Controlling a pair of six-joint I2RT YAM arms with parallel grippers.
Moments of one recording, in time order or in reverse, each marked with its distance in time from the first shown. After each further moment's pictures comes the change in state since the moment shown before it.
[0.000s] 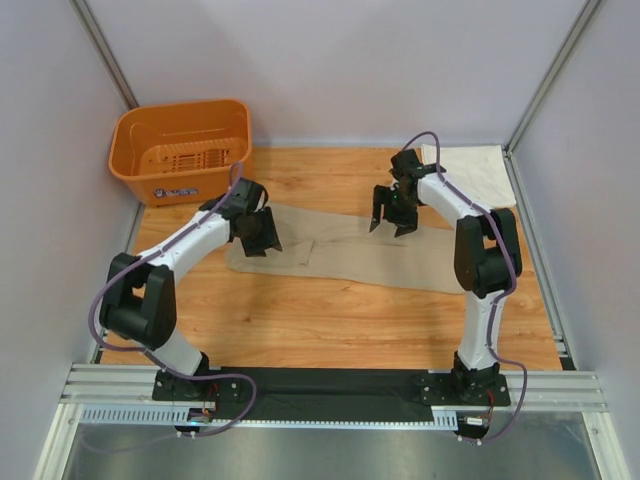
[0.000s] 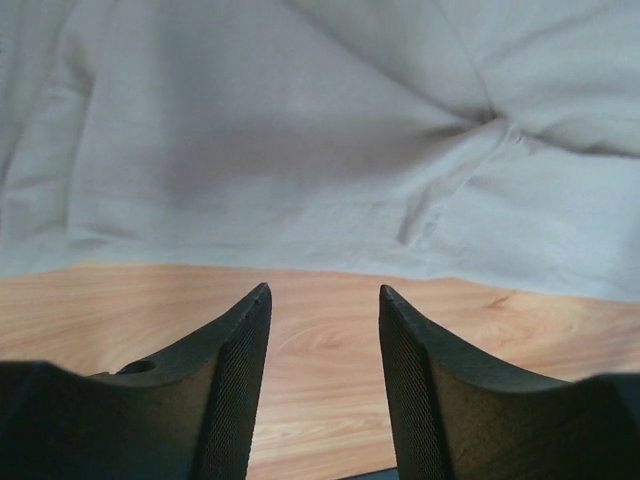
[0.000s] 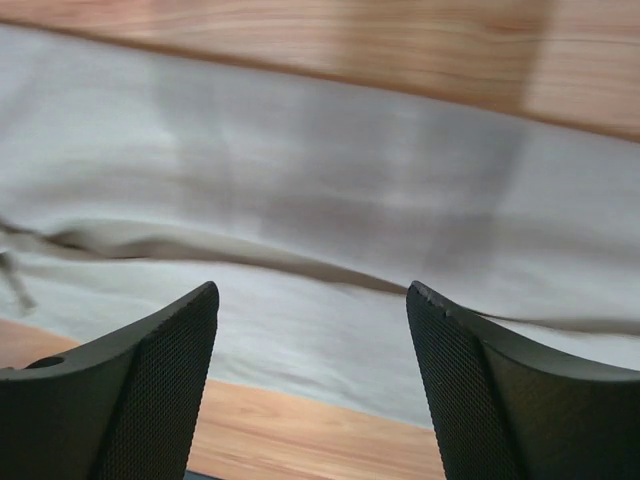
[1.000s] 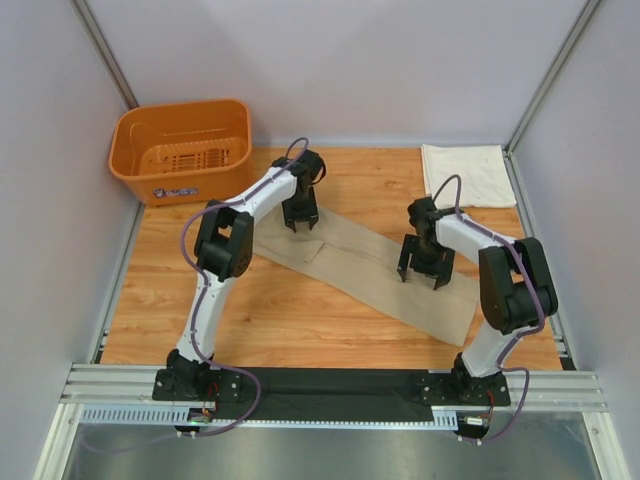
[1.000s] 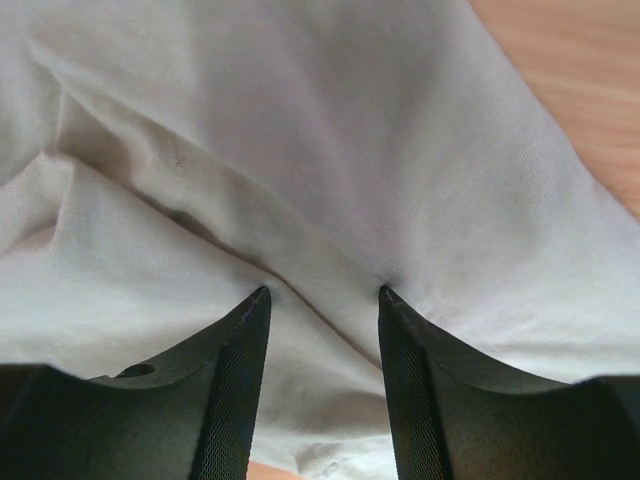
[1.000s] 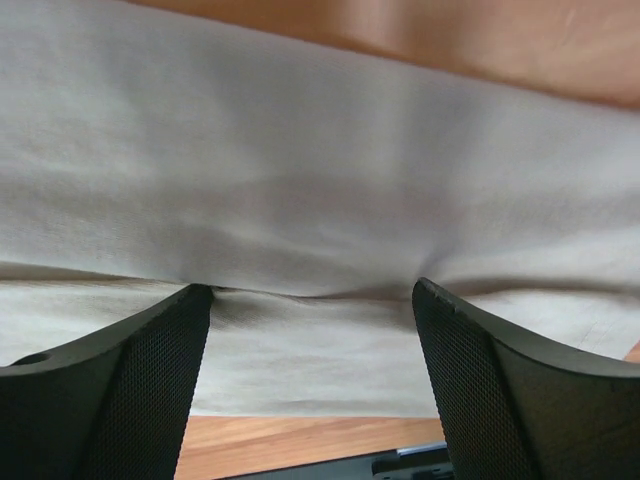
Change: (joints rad) left arm -0.143 0.785 0.908 -0.371 -0.216 -0.050; right arm -0.053 -0.285 -0.518 -0.010 0.312 0.124
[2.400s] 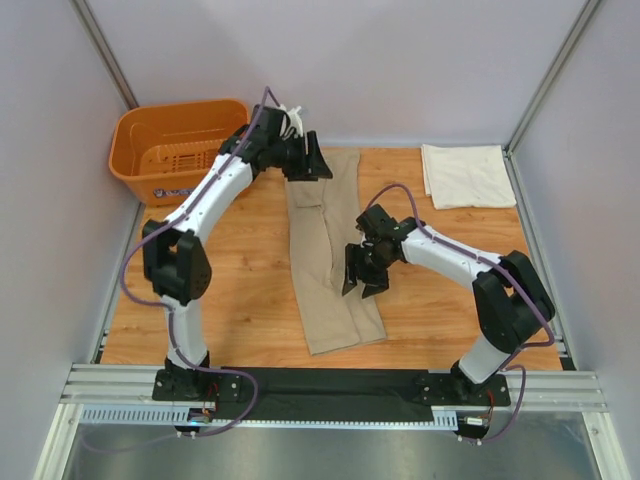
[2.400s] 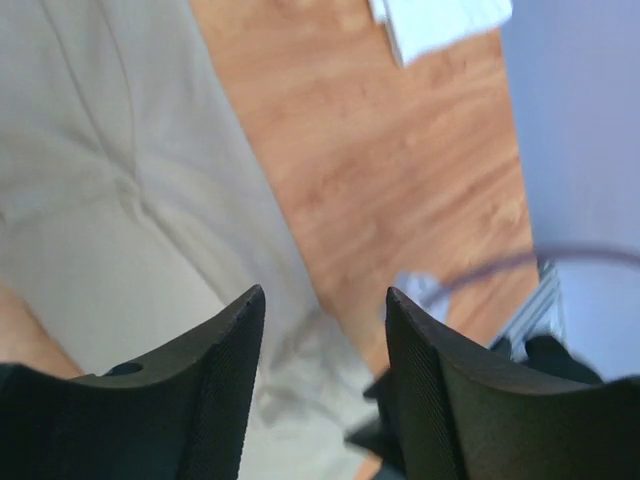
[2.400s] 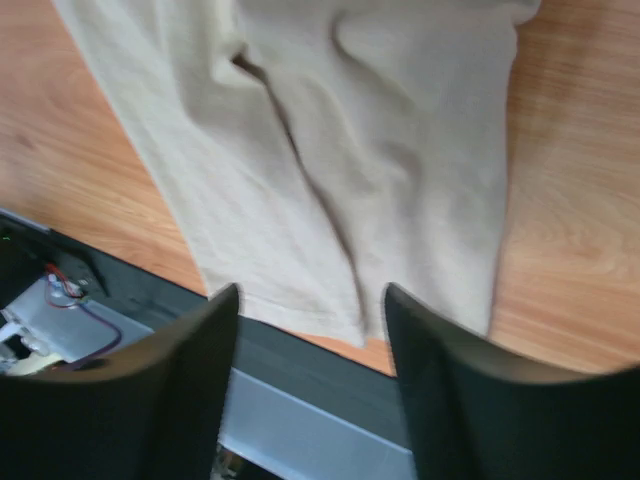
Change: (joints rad) left arm 0.110 -0.312 -0.022 0.366 0.637 0.219; right arm 0.385 -0.102 0.027 0.097 -0.438 0.115
